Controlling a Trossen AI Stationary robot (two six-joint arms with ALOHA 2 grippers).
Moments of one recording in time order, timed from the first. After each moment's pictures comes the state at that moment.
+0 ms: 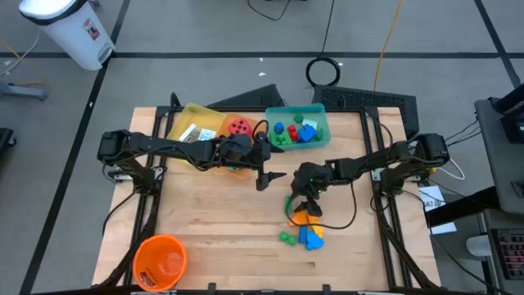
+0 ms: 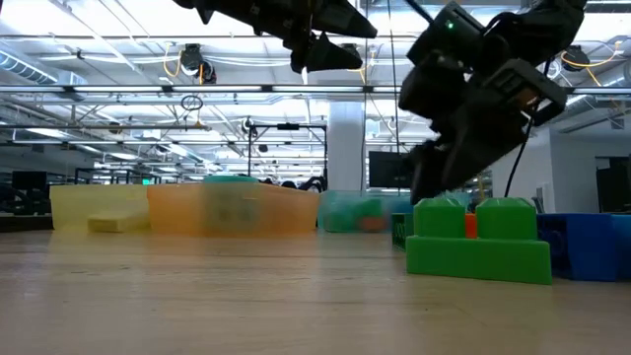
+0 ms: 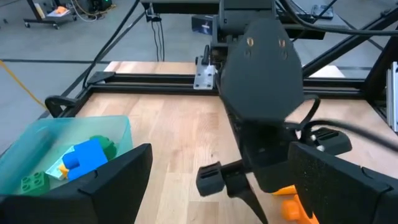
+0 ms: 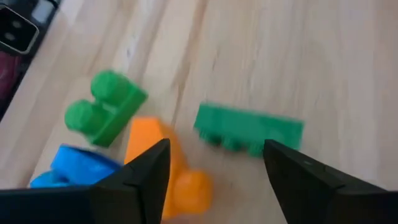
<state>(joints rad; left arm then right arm) 0.04 1.62 1.17 0.13 -0.01 0.01 0.02 1.54 0.67 0.04 -0.39 0.04</state>
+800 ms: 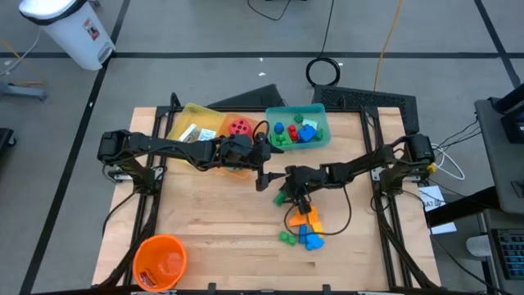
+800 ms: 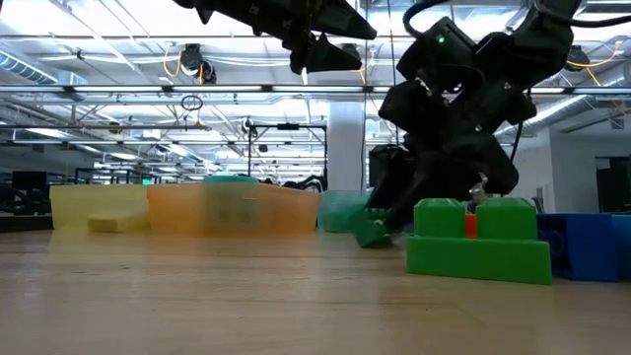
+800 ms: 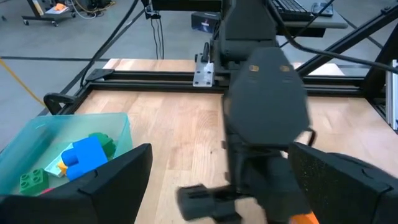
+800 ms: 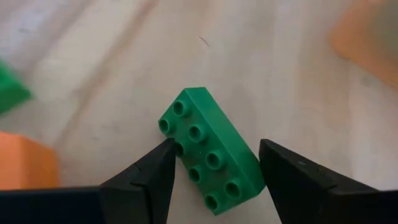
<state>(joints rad) 0.04 1.62 1.17 0.12 -0.01 0.01 0.04 1.68 0.67 0.24 -0.10 -0.29</state>
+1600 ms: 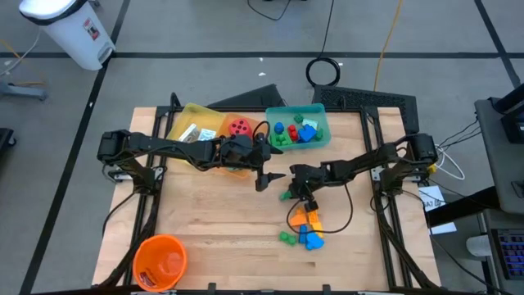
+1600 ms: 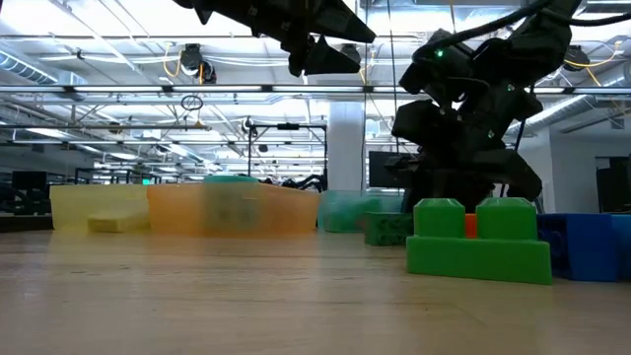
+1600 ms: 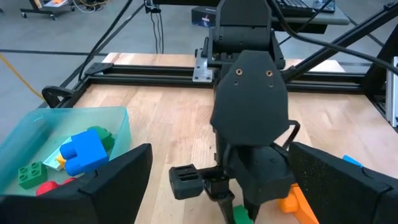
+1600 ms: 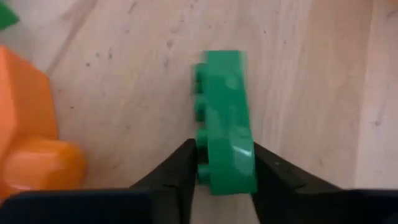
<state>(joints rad) 0.04 1.62 1.17 0.10 -0.01 0.00 0.01 1.65 0.67 0.11 -0.11 -0.33</state>
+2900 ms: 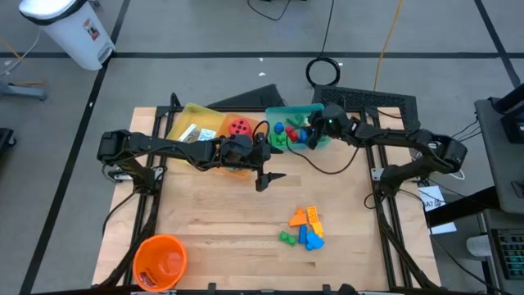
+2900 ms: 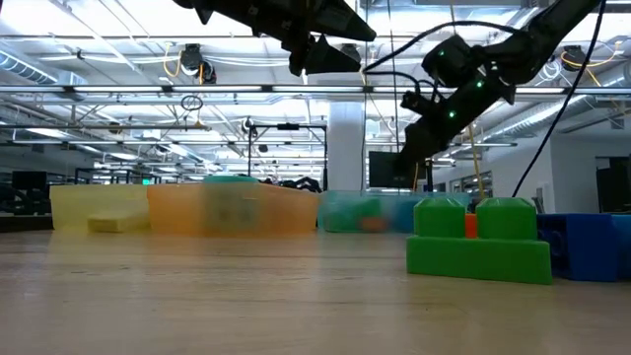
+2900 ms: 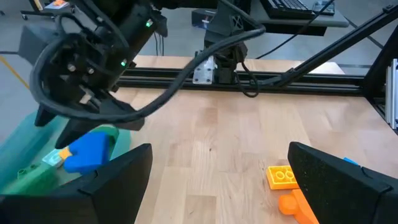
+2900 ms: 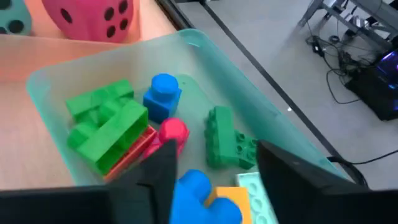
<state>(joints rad) 0.04 1.62 1.17 0.11 -0.01 0.00 -0.60 1.35 0.67 0.15 0.10 -0.22</state>
